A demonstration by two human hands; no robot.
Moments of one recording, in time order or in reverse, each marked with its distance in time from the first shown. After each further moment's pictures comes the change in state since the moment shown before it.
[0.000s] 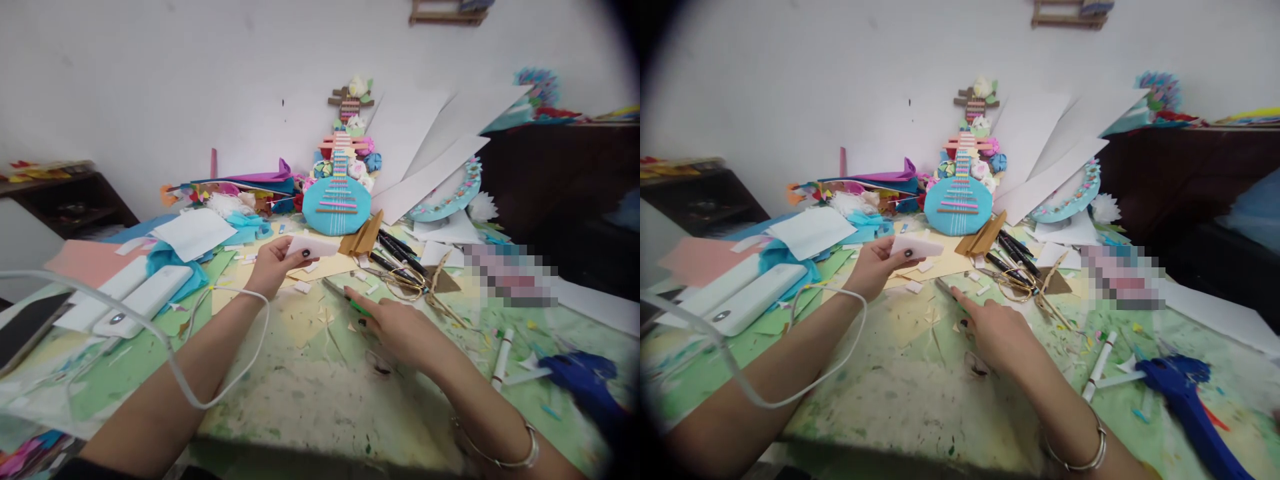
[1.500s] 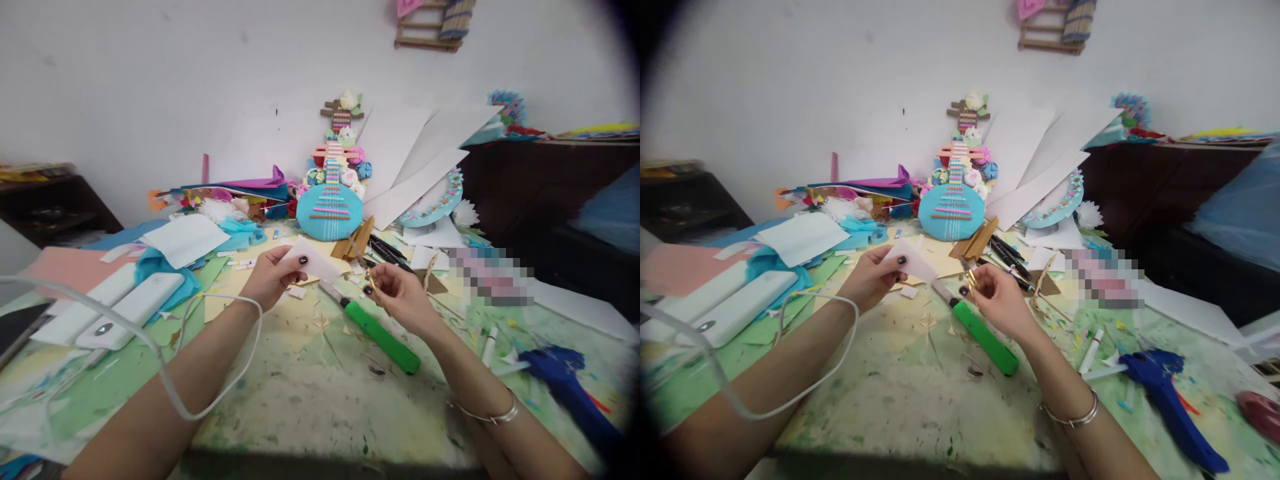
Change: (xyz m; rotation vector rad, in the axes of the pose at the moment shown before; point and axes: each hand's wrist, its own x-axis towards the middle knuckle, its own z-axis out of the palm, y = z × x) left_hand -0.006 0.008 0.005 -0.291 -0.065 -0.110; right_hand 0.023 0.028 -0.001 1.043 0.474 -0.164
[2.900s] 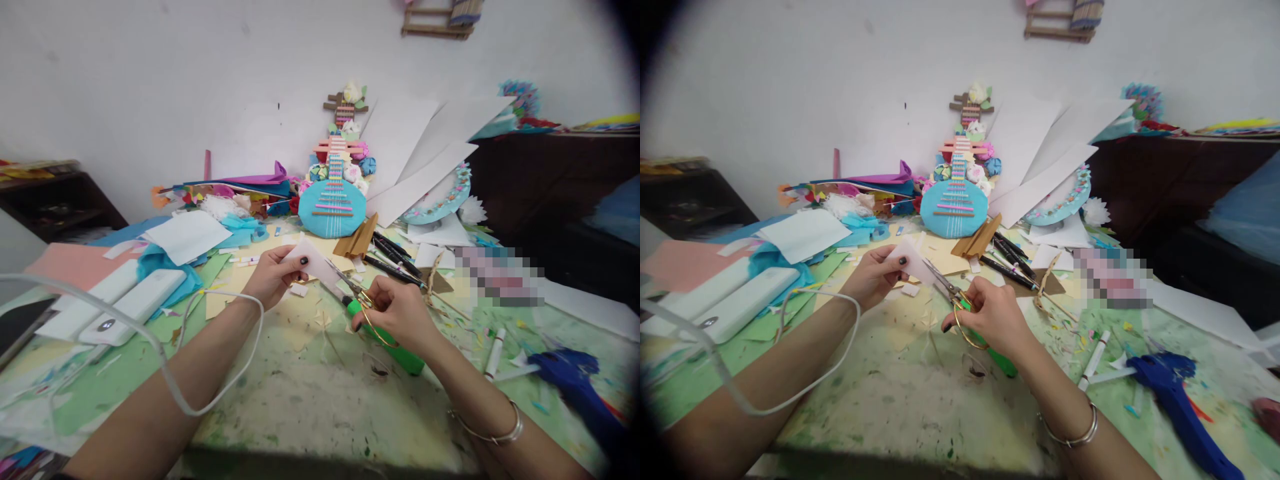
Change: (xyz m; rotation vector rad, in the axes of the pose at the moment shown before) left_hand 0.000 -0.004 -0.001 -0.002 -0.012 -0.027; right_hand -0.014 -0.016 0.017 -0.400 0.092 -0.057
